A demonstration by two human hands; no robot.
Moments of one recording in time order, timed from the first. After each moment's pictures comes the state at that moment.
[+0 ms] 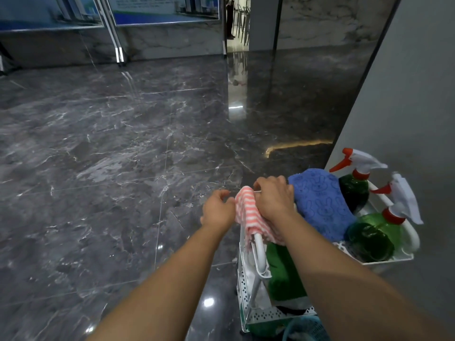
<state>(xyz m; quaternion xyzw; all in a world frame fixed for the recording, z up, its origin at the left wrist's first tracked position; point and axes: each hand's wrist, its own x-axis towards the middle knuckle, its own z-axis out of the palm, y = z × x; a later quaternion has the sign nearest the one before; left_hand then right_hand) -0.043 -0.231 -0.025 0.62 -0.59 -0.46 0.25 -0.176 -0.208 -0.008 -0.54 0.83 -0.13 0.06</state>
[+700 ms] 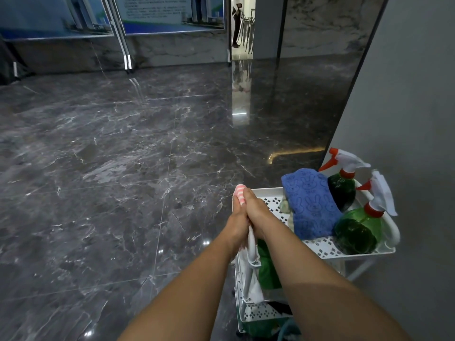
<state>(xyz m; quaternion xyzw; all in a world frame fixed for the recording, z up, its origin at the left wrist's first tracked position) -0.071 -0.167 -0.019 0.51 -0.47 -0.68 0.24 -0.139 -0.179 -0.014 -0.24 0.67 -0.46 0.52</state>
